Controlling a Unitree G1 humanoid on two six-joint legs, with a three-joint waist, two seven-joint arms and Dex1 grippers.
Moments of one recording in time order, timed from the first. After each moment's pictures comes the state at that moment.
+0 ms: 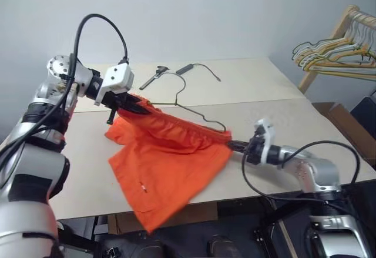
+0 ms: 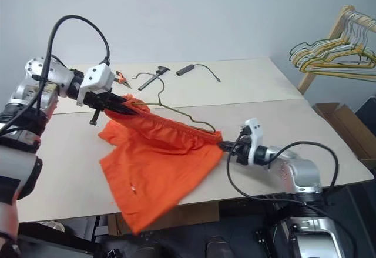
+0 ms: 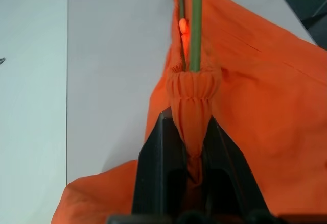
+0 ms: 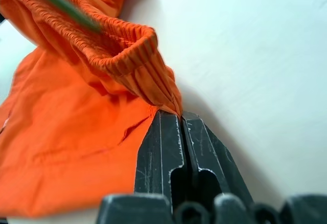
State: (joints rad) left arm -1.19 0.85 -0.58 0.84 -0.43 -0.19 -1.61; right arm -0.42 -0.55 -0.04 0.12 0.49 0.74 0.86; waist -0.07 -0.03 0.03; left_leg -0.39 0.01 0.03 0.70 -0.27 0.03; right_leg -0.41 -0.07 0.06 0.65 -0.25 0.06
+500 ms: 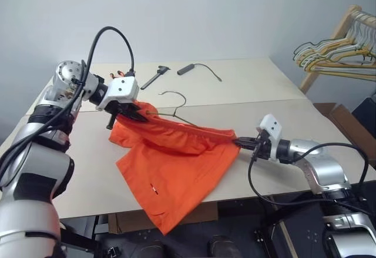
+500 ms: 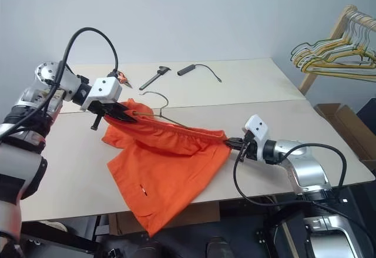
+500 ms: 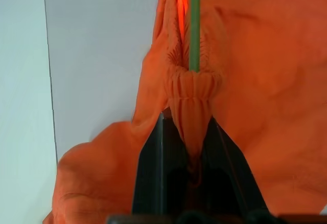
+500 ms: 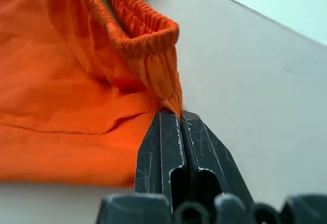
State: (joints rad) left arm -1.20 0.77 -0.54 0.98 -0.18 -0.31 -1.59; right arm -0.38 -0.67 0.07 0.11 0.27 0.30 0.96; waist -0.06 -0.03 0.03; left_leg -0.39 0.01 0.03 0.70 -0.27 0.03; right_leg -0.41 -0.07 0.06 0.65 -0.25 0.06
